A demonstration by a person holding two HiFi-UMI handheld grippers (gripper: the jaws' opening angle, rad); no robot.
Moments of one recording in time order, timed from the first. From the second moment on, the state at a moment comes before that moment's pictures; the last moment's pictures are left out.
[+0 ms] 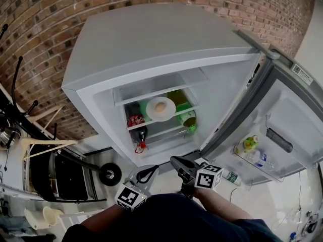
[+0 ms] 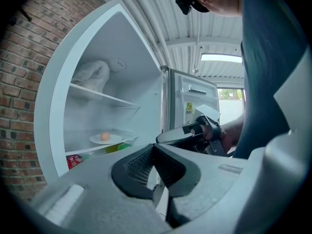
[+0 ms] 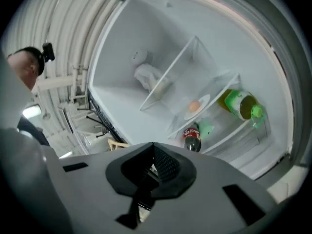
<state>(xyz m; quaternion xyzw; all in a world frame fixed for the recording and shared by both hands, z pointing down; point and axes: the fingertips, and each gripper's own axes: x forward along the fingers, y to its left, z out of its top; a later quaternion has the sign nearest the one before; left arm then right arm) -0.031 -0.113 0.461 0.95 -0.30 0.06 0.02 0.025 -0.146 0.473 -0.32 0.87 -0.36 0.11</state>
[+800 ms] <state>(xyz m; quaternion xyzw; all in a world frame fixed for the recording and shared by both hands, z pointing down) -0.031 -0.107 0.462 0.95 -0.29 0.05 0.04 -0.013 -0.114 0.477 -0.35 0.93 -0.03 -0.10</state>
